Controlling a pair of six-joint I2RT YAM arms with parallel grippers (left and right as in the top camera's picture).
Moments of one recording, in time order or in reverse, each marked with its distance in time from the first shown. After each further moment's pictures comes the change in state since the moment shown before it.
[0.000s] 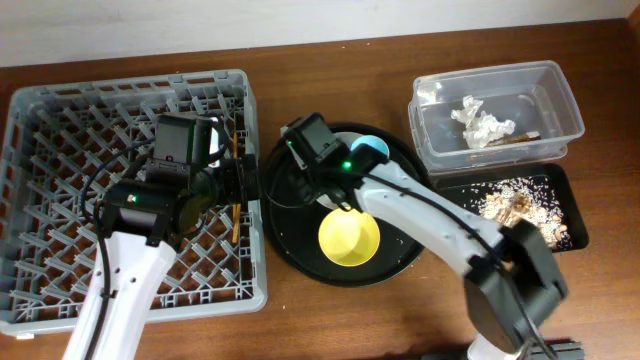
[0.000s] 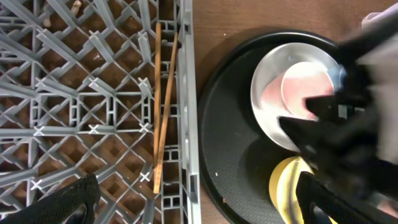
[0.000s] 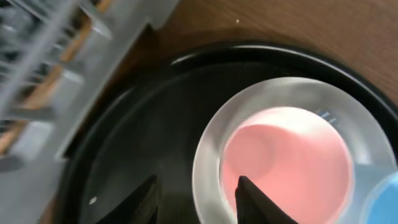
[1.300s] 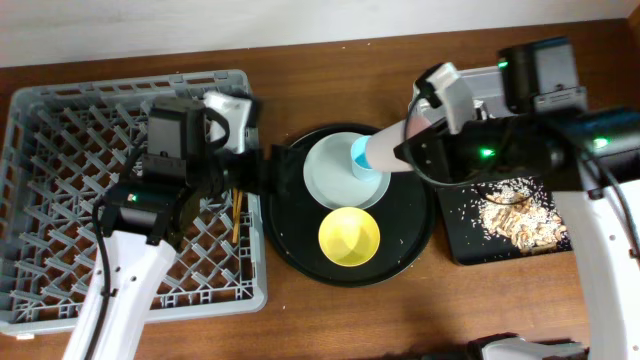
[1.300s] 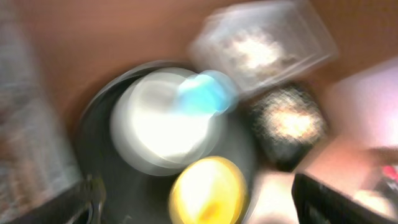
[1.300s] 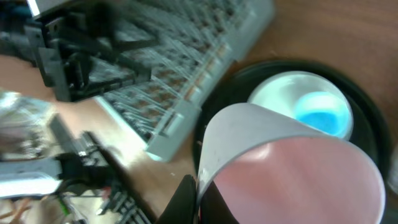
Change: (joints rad) left arm 0.004 0.001 -0.004 0.282 0.588 0.148; right arm -0.536 -0.412 0.418 -0.804 -0.796 -0.294
